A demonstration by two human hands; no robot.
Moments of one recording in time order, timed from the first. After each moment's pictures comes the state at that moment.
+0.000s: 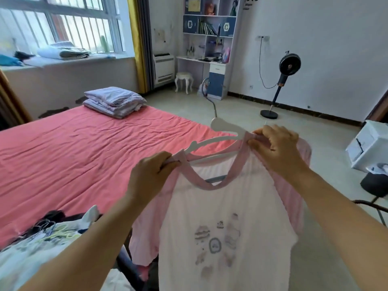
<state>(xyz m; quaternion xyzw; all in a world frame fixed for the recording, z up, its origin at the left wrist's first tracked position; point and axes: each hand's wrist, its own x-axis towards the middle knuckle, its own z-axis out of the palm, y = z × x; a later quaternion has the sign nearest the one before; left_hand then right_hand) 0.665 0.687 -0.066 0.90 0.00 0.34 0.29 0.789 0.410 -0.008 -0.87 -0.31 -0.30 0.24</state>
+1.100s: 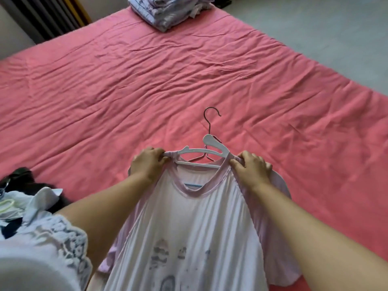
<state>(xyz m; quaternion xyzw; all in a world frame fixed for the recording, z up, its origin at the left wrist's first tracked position) 1.083 0.837 -0.426 0.89 0.44 0.01 0.12 1.268 0.641 -0.462 -0.92 -0.30 0.13 0.21</state>
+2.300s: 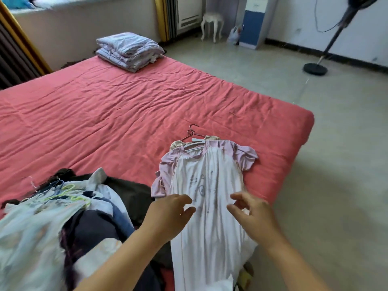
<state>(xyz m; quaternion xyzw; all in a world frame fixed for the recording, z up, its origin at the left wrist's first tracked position) 0.699 0.622 -0.204 0.98 0.13 -0.06 0.16 0.784 0.422 -0.203 -0.88 -0.21 0.12 0.40</state>
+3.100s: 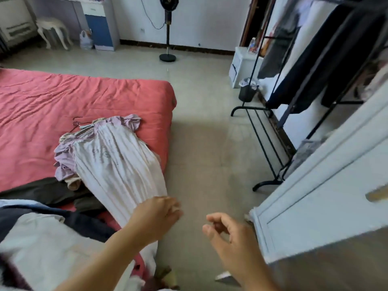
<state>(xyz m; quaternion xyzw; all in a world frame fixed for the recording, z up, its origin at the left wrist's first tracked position) 0.410 0.409 -0.157 0.95 -0.23 -0.13 0.18 0.306 0.238 -0.144 -0.87 0.09 -0.04 0.48</state>
